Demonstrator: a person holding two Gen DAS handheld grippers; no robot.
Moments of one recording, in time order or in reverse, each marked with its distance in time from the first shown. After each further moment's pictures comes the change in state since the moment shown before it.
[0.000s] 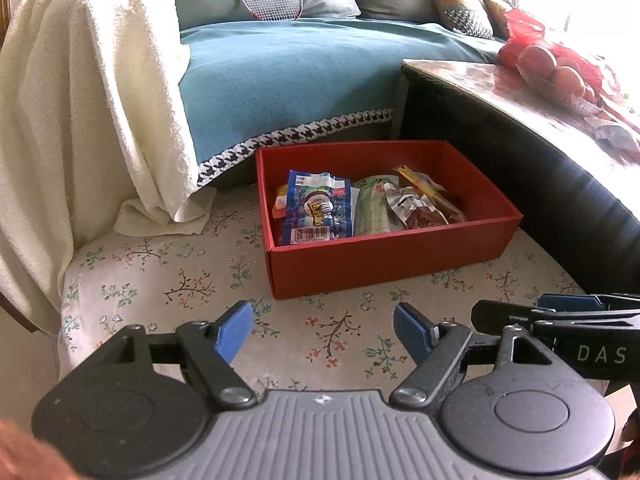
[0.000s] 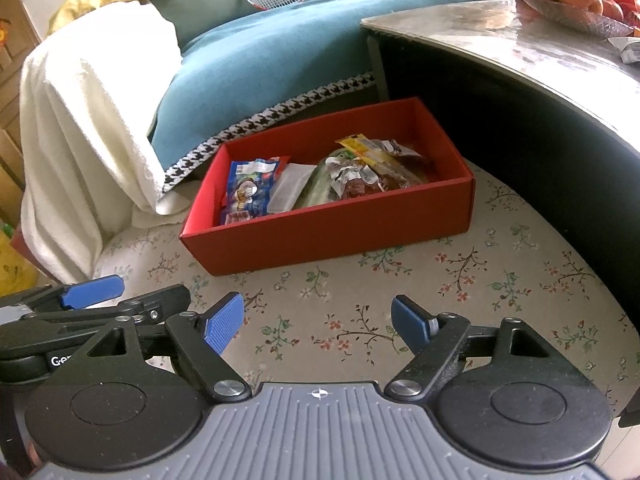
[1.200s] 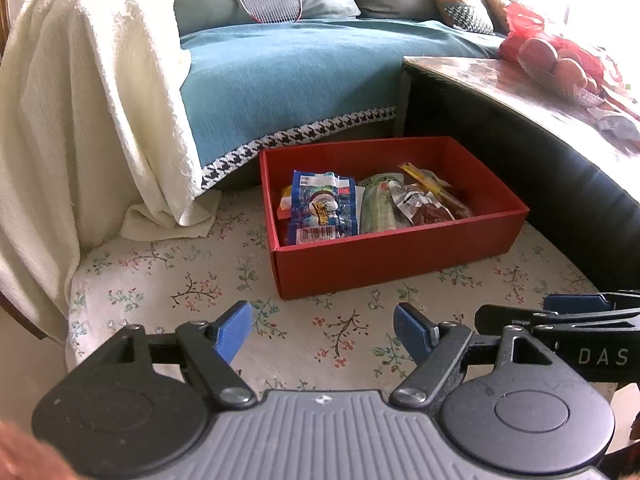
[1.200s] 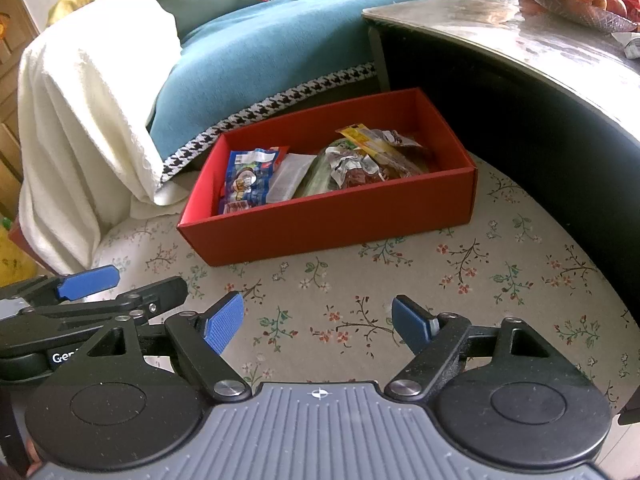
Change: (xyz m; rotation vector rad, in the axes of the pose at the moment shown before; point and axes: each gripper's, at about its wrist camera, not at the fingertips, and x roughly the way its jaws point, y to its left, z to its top) left arm 0.001 -0.001 -0.001 0.028 -0.010 0.029; right arm 0.004 -0.001 -0.002 -0.010 0.022 0.002
